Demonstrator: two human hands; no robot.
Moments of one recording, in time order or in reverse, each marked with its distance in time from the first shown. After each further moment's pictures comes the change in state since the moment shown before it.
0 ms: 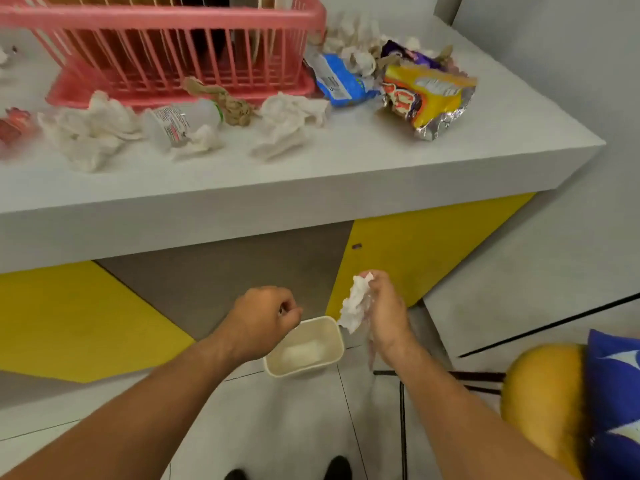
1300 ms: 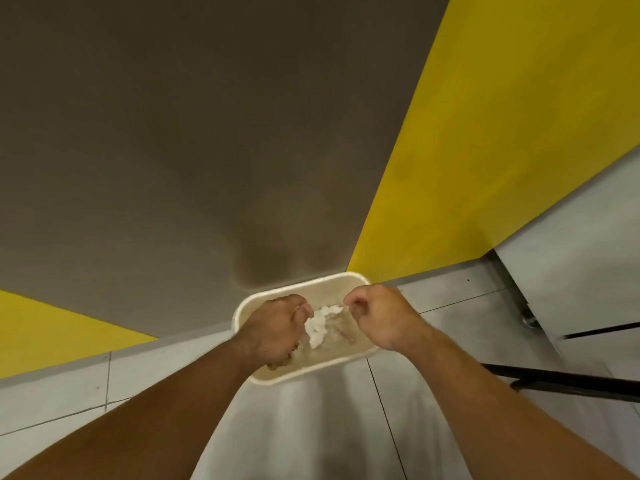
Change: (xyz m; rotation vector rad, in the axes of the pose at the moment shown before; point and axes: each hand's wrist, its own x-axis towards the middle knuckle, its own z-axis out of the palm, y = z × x) left_hand 0.150 -0.222 0.350 -0.180 -0.249 -0.177; right_hand 0.255 0.342 -0.011 -1.072 -0.259 -0.110
